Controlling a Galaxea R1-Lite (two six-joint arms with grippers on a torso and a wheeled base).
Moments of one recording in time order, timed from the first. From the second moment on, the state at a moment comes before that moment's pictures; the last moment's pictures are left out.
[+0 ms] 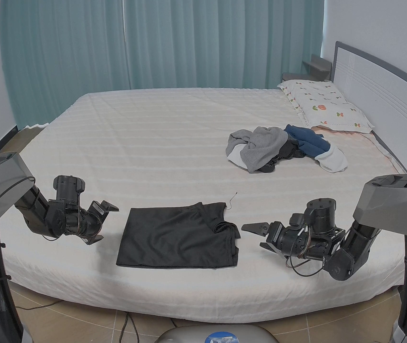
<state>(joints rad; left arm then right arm) 0.00 2.23 -0.95 -0.51 -0.20 -0.99 0.40 2.31 -0.69 -1.19 0.35 0.92</state>
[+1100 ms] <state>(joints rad) 0.00 2.24 -0.82 -0.70 -0.19 -0.98 0.41 2.37 -0.67 -1.19 0.33 0.61</state>
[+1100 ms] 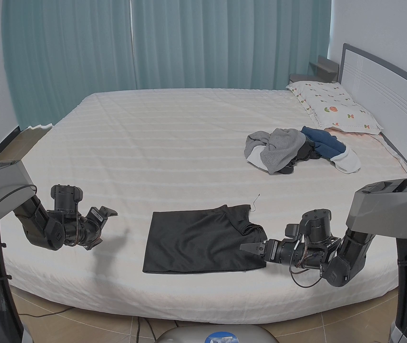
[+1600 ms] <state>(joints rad) 0.00 2.24 -0.82 -0.70 -0.19 -0.98 0.42 2.39 -0.64 -1.18 0.33 0.53</state>
